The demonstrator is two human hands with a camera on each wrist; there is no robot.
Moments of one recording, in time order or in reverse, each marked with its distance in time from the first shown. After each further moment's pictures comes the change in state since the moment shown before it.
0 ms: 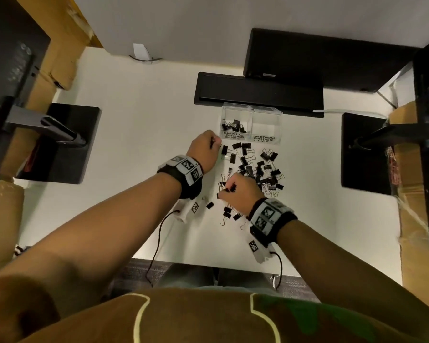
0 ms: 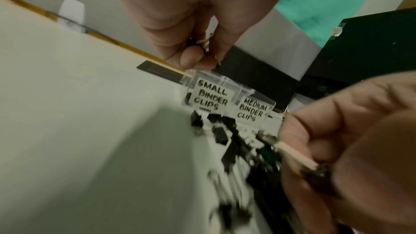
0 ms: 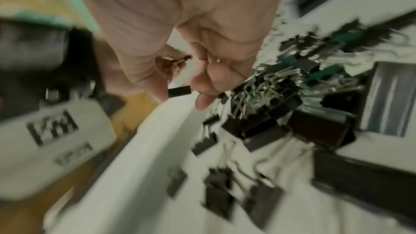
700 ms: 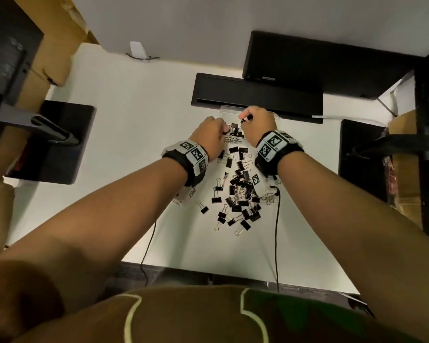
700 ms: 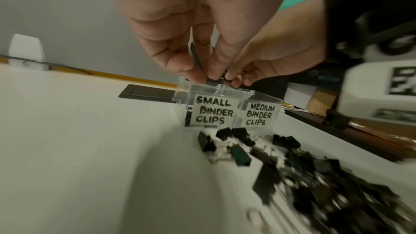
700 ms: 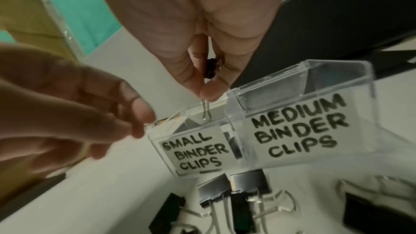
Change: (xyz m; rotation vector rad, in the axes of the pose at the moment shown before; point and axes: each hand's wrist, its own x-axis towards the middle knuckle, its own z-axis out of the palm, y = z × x) left_hand 0.040 0.020 -0.002 0.230 -0.029 0.141; right_hand 0.114 -0.033 -0.097 0.008 0.367 -0.070
